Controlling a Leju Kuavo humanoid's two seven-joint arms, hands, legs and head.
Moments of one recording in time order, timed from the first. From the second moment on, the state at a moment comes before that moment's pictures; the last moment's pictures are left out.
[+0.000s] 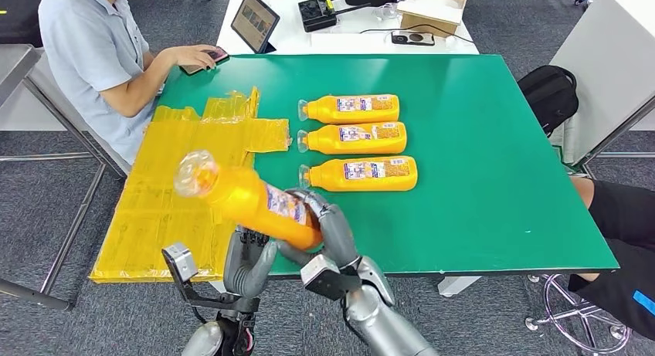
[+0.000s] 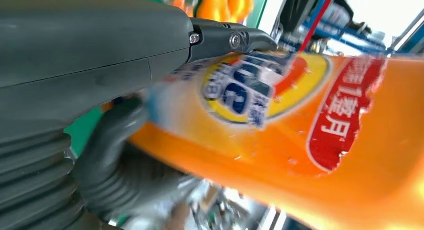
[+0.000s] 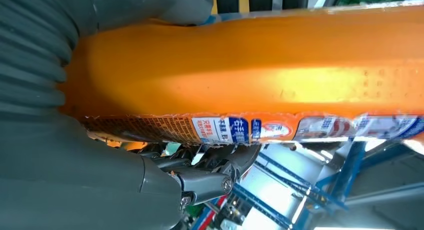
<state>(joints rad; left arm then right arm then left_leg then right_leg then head) 0.02 -0.22 -0.49 -1.43 0.33 -0.01 -0.53 -0.27 0.22 0.51 -1.01 0.29 -0.29 -0.66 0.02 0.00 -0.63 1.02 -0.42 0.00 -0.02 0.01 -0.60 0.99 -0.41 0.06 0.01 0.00</state>
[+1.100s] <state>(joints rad) 0.02 -0.23 -0.50 -1.49 0.02 0.18 -0.59 -0.23 0.23 0.53 -1.04 0.29 -0.22 -0.64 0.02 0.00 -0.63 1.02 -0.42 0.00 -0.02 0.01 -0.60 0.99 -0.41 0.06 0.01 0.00</state>
